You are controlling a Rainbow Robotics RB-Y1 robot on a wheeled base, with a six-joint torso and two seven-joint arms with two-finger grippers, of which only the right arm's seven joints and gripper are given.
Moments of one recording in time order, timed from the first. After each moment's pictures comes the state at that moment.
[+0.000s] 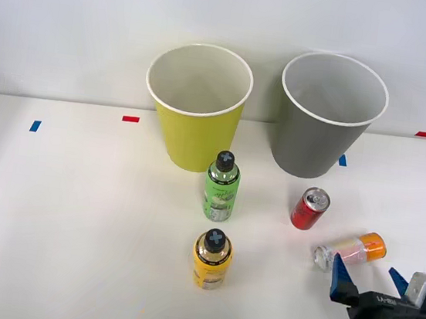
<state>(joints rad) 0.68 -0.28 0.11 -2.19 -0.01 0.23 1.14</state>
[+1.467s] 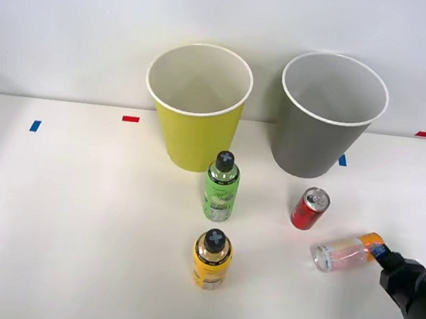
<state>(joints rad) 0.40 -0.59 0.11 -2.40 -0.07 1.15 0.28</state>
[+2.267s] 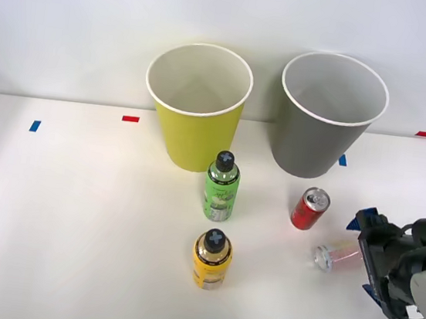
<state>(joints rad) 0.04 -0.57 0.12 -2.29 -0.37 1.53 -0.13</state>
